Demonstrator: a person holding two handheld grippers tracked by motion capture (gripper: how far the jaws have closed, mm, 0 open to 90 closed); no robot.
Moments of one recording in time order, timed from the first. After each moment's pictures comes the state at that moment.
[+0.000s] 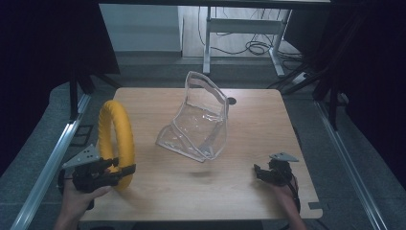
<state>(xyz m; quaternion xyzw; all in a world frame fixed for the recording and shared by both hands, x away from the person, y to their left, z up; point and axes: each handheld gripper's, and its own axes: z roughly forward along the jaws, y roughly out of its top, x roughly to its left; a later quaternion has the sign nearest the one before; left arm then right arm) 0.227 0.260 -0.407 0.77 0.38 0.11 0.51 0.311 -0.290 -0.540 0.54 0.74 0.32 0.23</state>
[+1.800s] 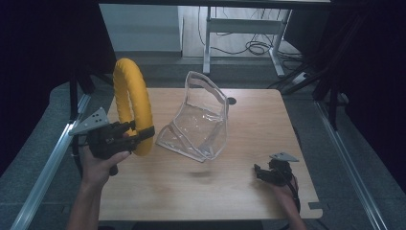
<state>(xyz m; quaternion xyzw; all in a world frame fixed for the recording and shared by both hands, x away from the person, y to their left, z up) 0.270 0.210 -0.328 0.71 0.32 0.14 0.61 0.311 -0.290 -0.539 0.54 0.74 0.32 0.23</state>
